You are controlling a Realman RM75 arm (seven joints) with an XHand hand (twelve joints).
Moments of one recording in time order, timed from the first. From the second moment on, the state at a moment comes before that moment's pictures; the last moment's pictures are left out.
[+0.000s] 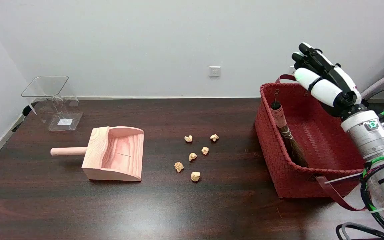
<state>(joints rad) -0.46 -1.27 -0.94 1.86 2.70 -0.43 -0.82</state>
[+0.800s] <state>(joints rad) -0.57 -1.28 -0.99 1.85 2.68 -0.50 -0.81</state>
